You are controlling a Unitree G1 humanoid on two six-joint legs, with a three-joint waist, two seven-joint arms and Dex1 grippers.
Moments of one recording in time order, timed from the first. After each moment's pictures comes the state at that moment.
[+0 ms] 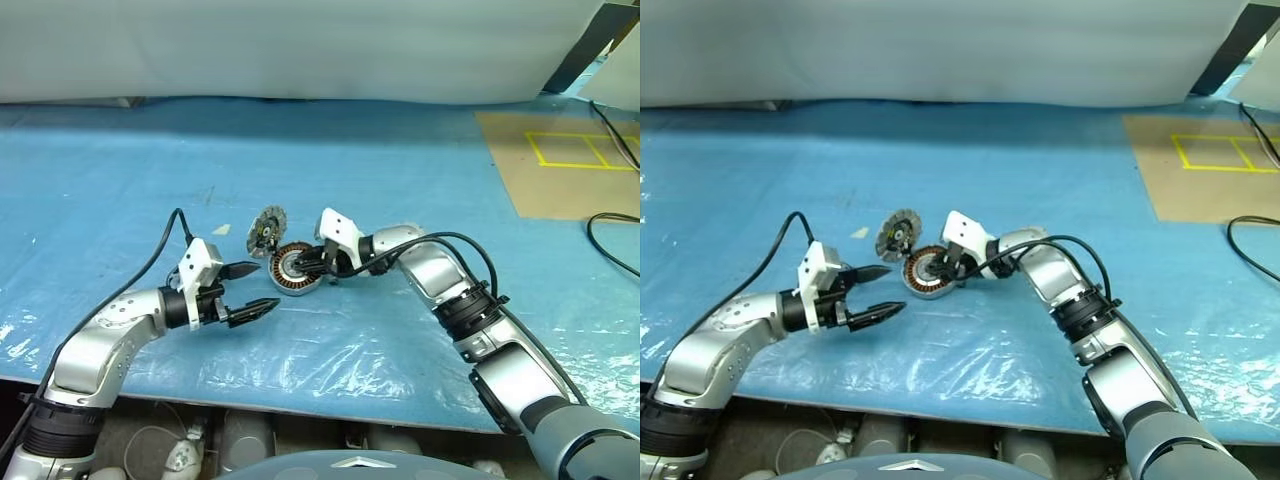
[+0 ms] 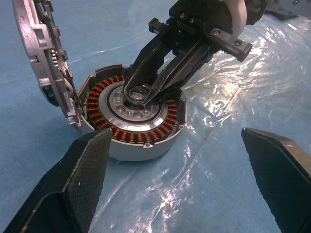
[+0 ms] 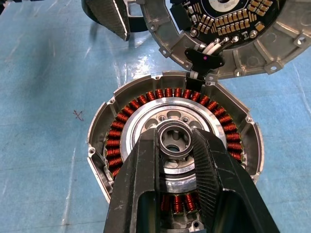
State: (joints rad) left arm -0.05 0.62 0.04 -0.29 -0.53 0.50 -0.95; right arm -0.69 -0.34 0.44 0.25 0.07 0.38 1.04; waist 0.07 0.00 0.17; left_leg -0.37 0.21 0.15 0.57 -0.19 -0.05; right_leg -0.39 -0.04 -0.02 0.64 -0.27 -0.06
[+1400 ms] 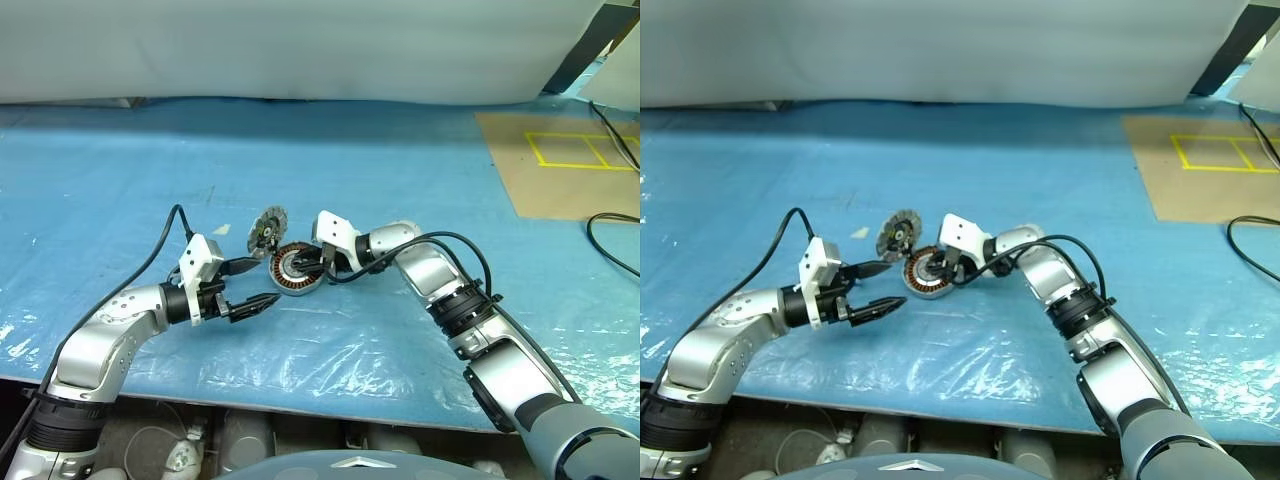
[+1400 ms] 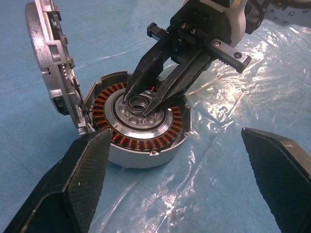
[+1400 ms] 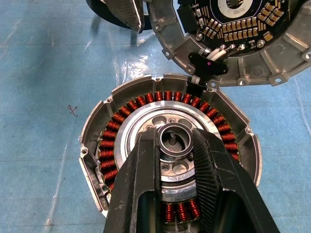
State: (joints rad) left arm -0.07 0.61 0.04 -0.27 -0.53 0.50 -0.95; right arm -0.71 -0.31 0.43 0.31 0.00 0.29 1.07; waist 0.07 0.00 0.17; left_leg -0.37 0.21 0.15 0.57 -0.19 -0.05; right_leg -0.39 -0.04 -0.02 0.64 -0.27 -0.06
